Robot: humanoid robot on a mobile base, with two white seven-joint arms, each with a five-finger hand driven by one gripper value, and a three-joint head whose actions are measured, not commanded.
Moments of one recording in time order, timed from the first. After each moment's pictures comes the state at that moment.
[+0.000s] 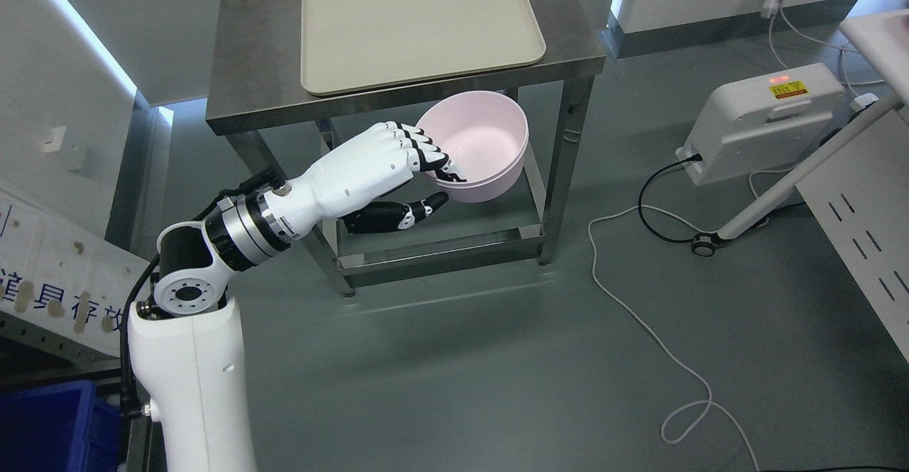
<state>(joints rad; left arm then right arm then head) -0.47 0.00 0.18 -1.70 -0.36 -0.79 -1.07 0.04 0.00 0.00 0.00 0.00 -0.25 0.00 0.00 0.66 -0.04</state>
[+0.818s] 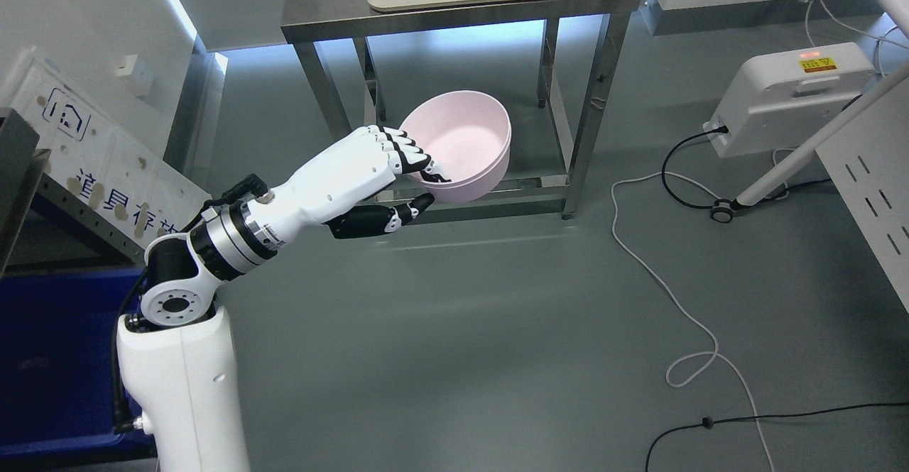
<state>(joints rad) -0.45 0.00 0.22 -1.71 -0.33 -0.79 -1.07 0.04 0.00 0.00 0.00 0.00 -0.25 0.00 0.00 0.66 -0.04</state>
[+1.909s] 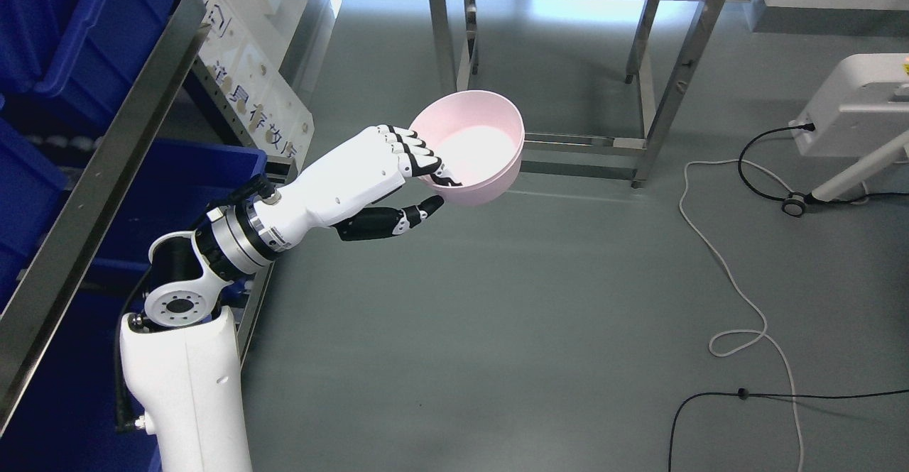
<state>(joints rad) -0.44 0.00 0.19 -1.74 -0.33 -0.79 -1.07 0.04 0.00 0.00 0.00 0.00 -0.25 0.00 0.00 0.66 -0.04</state>
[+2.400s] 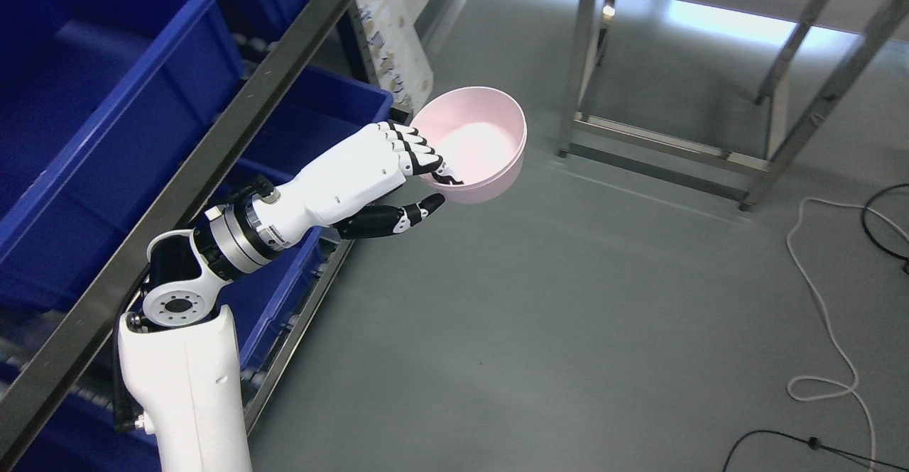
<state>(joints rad) -0.45 0.00 0.19 -1.75 -0.33 -0.79 -1.07 0.04 0.00 0.00 0.00 0.00 -0.25 0.00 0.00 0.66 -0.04</state>
